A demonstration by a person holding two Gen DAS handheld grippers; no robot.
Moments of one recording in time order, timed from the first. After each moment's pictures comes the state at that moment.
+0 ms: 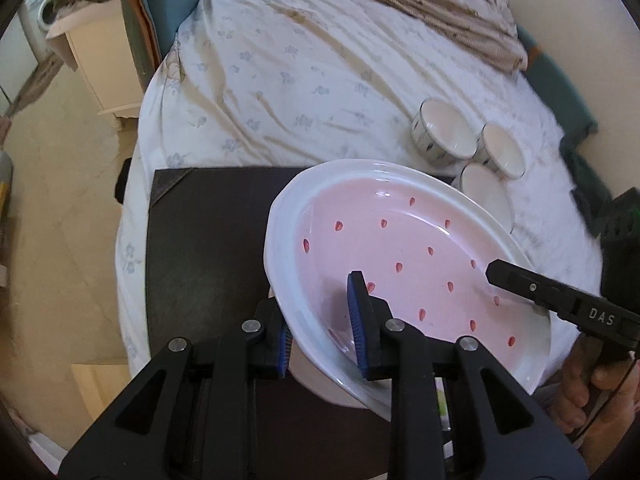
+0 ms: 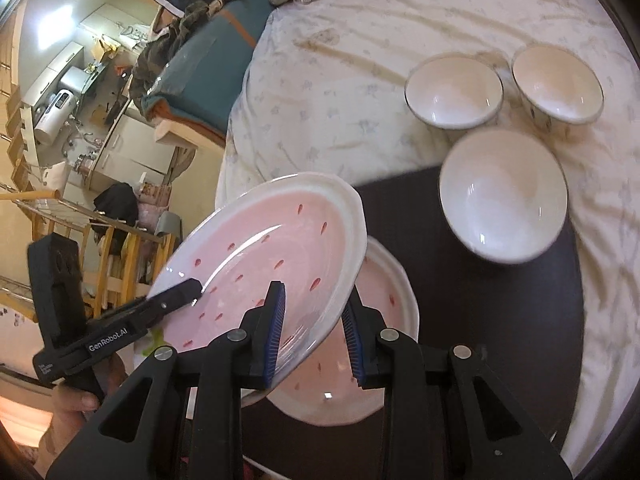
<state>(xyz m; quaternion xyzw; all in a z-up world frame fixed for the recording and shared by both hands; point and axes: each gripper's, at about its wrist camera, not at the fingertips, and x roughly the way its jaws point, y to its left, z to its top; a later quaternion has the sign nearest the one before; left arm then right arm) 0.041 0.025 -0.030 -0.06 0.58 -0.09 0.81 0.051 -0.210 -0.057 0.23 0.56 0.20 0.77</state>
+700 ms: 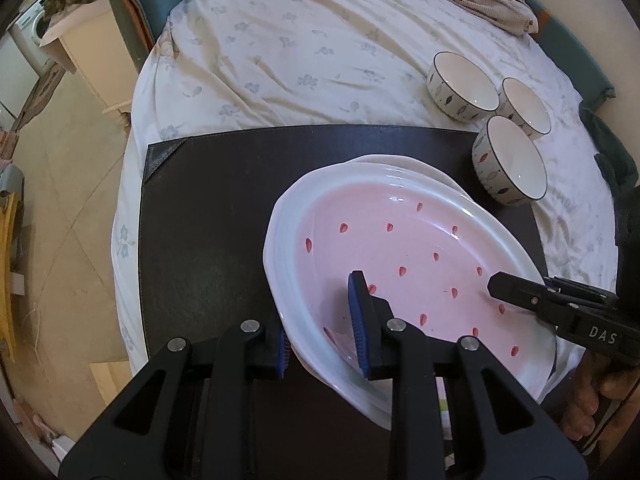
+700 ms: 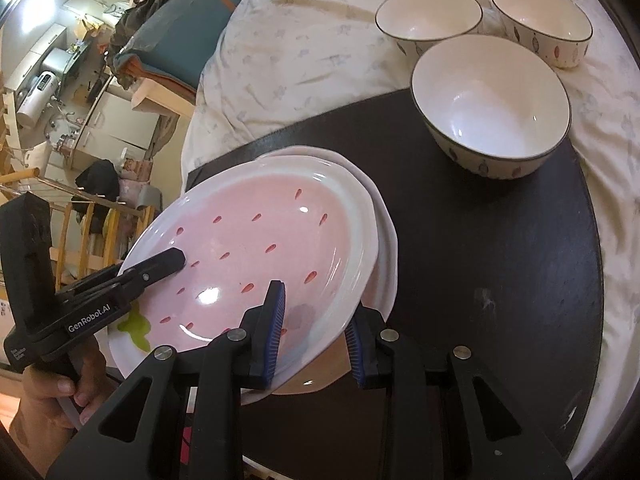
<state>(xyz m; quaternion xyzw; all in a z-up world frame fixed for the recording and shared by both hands) 0.034 0.011 -0.065 -0.01 0.60 -0.08 0.80 0.020 -0.205 -0.110 0.21 0.60 0.19 0.75</state>
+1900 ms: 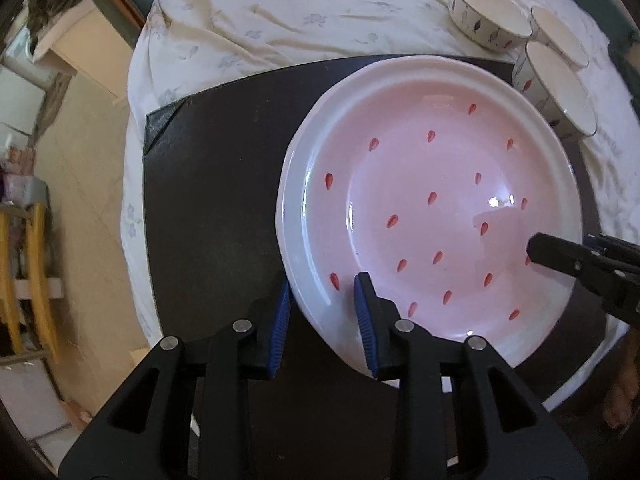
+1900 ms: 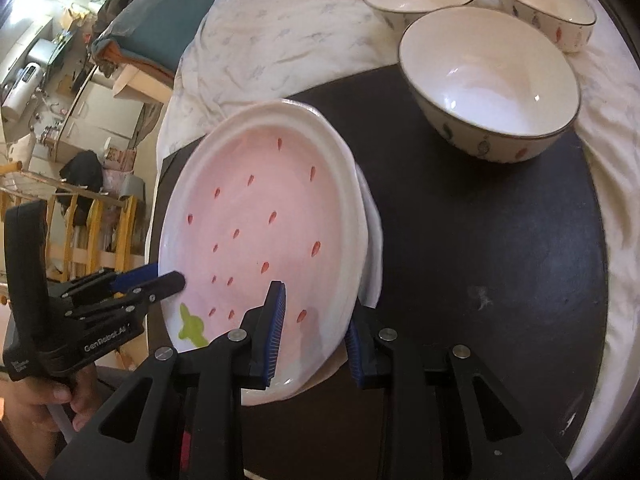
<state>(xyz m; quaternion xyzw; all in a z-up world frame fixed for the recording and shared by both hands) 0.034 -0.003 -0.104 0.09 0.66 -0.04 0.75 0.020 -0.201 -0.133 0.20 0.62 0.18 0.74</state>
